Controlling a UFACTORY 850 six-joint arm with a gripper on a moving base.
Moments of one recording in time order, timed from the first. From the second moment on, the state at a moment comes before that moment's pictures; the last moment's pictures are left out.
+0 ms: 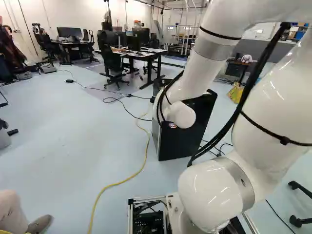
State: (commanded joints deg) arm 10.1 0.3 -17.1 14.2 55.0 0.0
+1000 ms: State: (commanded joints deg) arm 16.3 -13.3 -23.7 28.7 64.9 0.0
